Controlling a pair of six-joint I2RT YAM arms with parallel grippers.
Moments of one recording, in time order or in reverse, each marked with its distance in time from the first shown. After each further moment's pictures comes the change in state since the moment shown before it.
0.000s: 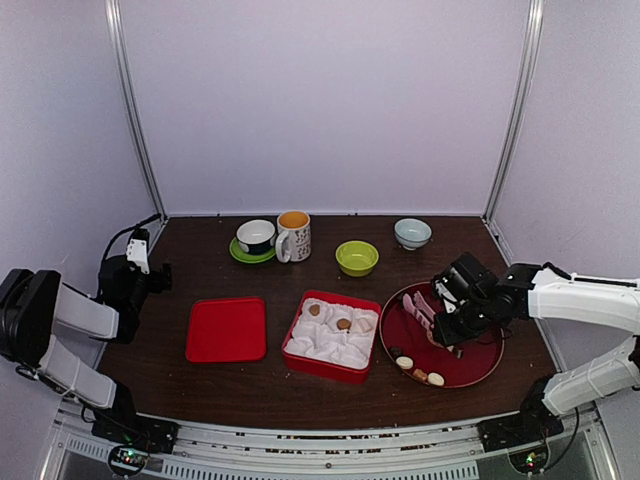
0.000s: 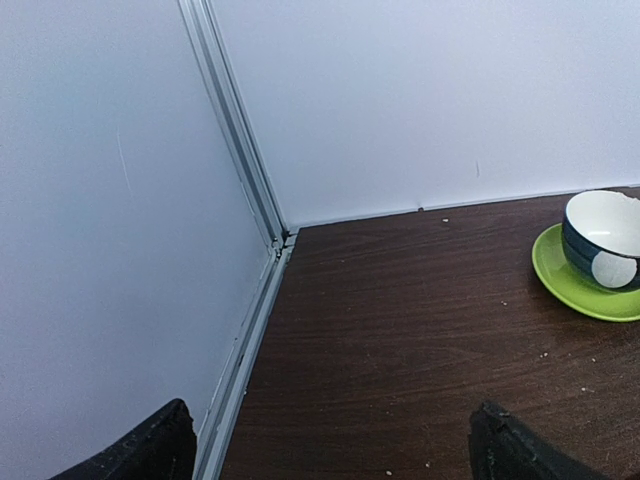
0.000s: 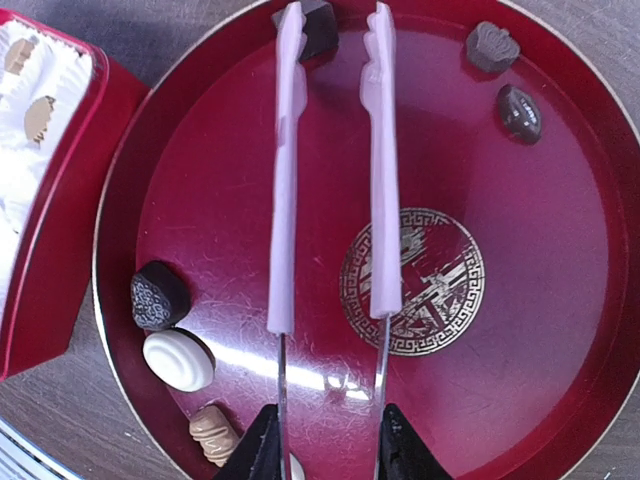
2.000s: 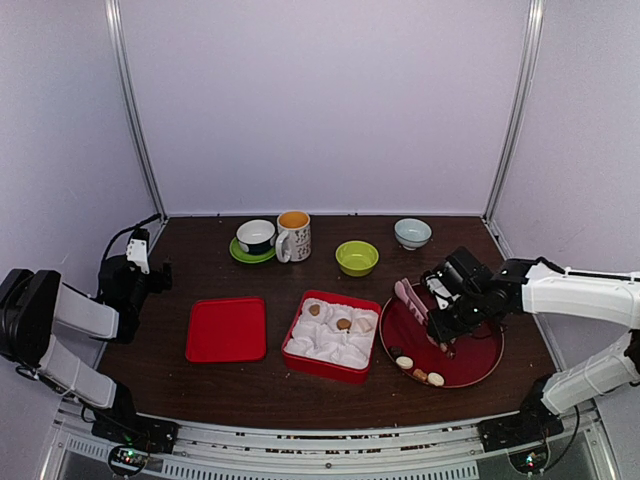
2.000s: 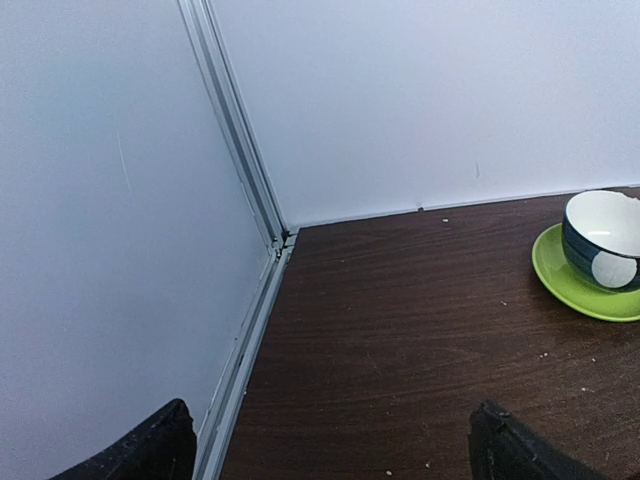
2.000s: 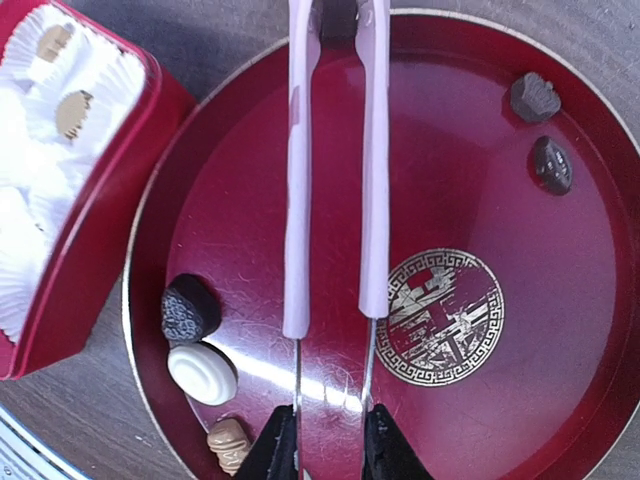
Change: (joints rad) left arm 0.000 0.000 0.000 0.000 0.000 0.000; right arm 0.002 0.055 0.040 0.033 -0.033 -0.090
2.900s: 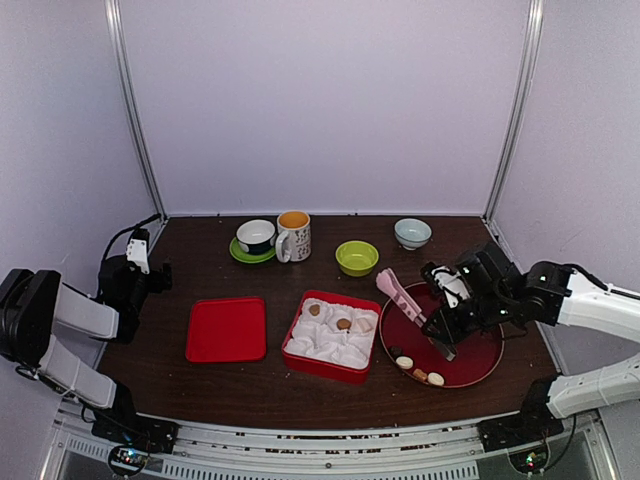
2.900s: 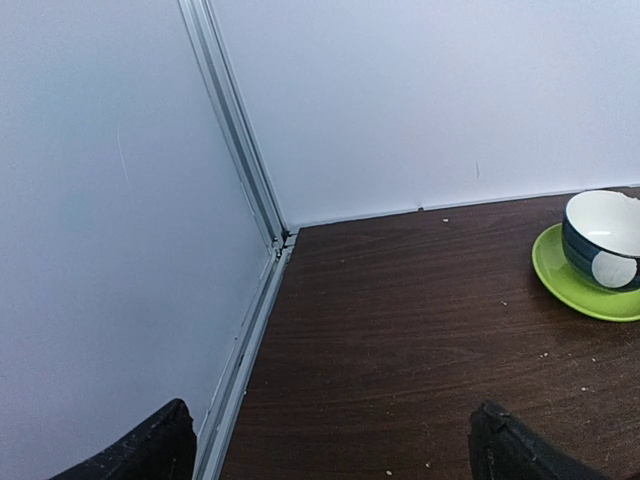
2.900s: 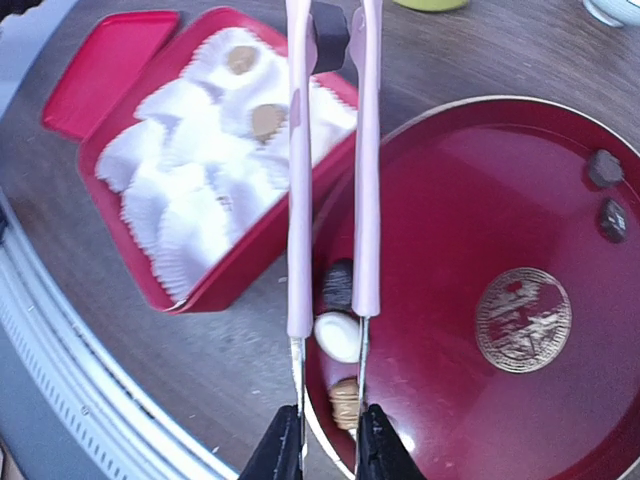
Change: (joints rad) left arm 0.000 0.000 0.000 0.000 0.000 0.000; right arm 0.097 -0.236 0.000 -0.023 -0.144 -0.005
